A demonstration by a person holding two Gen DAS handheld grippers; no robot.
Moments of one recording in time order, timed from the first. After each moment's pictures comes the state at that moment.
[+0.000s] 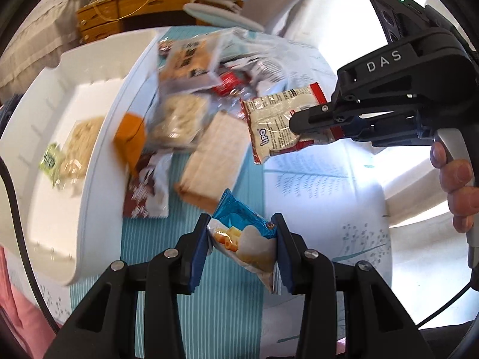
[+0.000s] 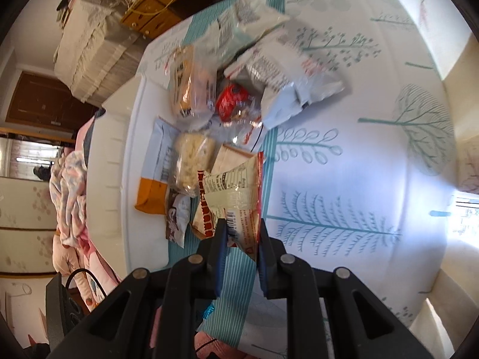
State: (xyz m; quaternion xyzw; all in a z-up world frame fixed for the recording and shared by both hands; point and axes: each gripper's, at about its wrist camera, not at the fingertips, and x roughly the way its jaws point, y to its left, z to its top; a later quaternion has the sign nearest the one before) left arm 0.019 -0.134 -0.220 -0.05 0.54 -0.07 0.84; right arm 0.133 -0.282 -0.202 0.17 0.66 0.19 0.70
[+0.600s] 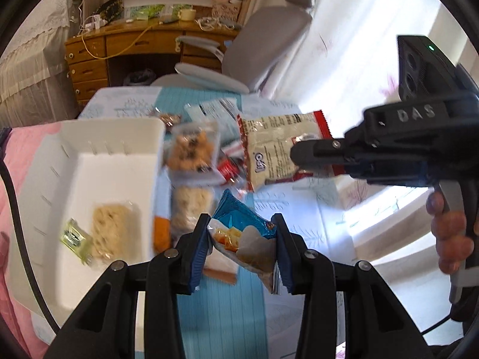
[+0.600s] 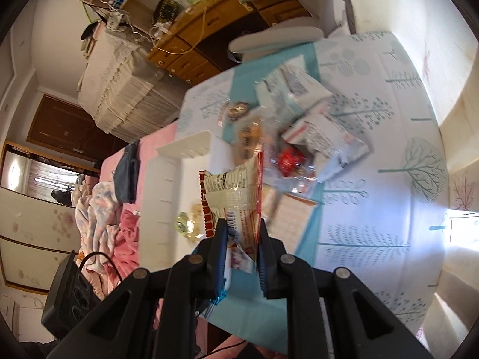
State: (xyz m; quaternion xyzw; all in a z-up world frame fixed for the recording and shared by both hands) left arm 0.062 -0.082 -0.126 -0.06 0.47 -0.13 0.87; right arm 0.137 -0.252 -0.104 0.22 0.59 0.21 0.75
